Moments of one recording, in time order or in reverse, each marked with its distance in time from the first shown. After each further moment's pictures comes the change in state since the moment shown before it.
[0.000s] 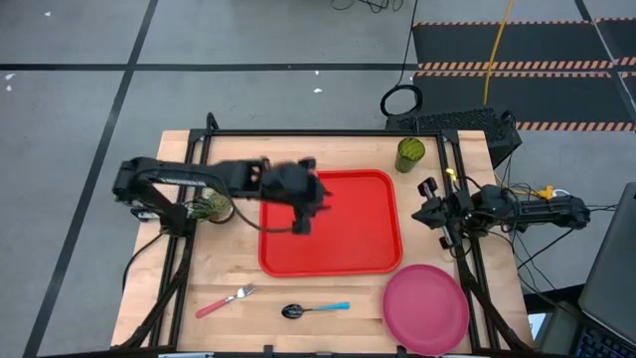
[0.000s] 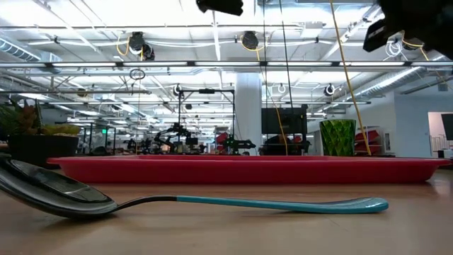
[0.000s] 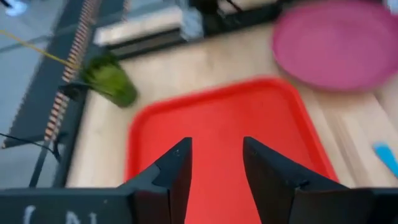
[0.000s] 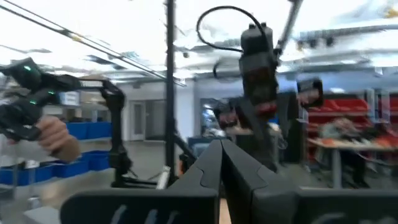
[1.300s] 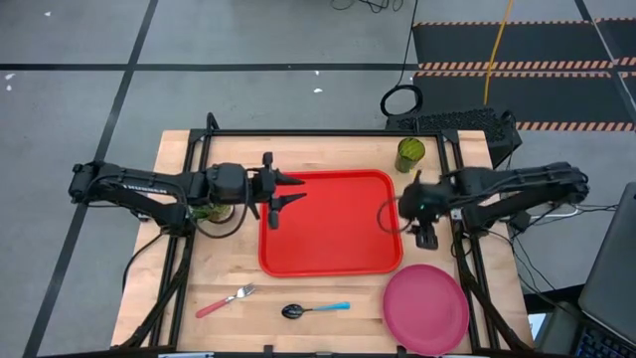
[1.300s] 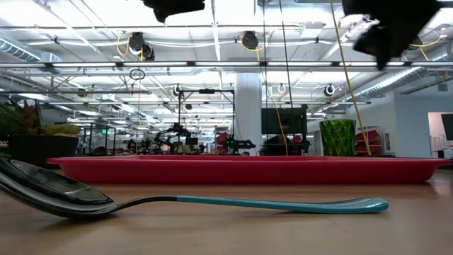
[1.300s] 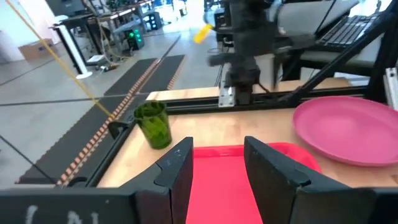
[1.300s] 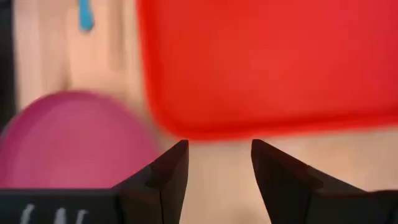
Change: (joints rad) left arm 0.006 -0.401 -0.597 0.588 -0.085 -0.080; right arm 0.108 0.849 0.973 -1.774 0.104 0.131
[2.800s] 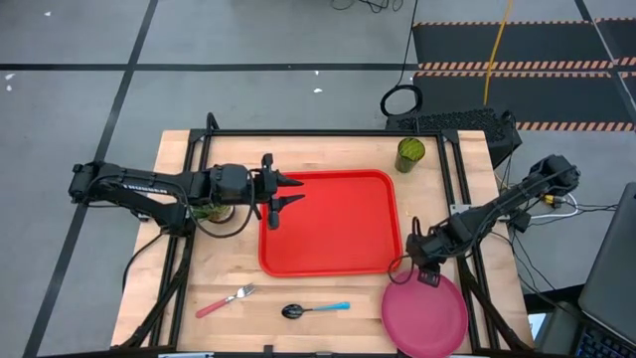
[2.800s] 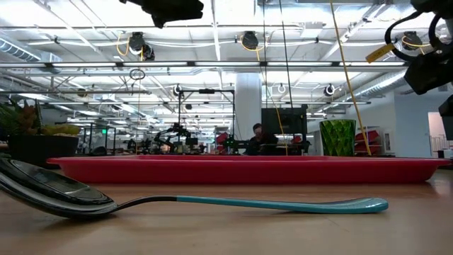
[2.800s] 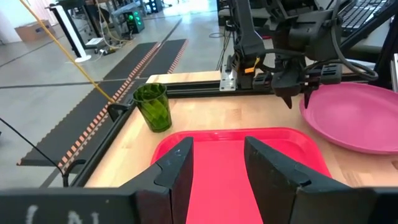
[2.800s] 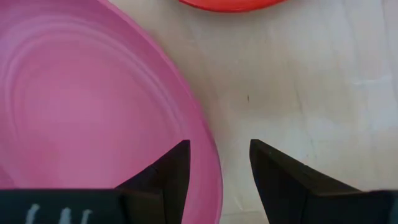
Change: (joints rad) left arm 0.001 0.000 0.000 -0.058 -0.005 -0.033; right arm 0.377 0.034 -0.437 0.358 -0.106 0.669
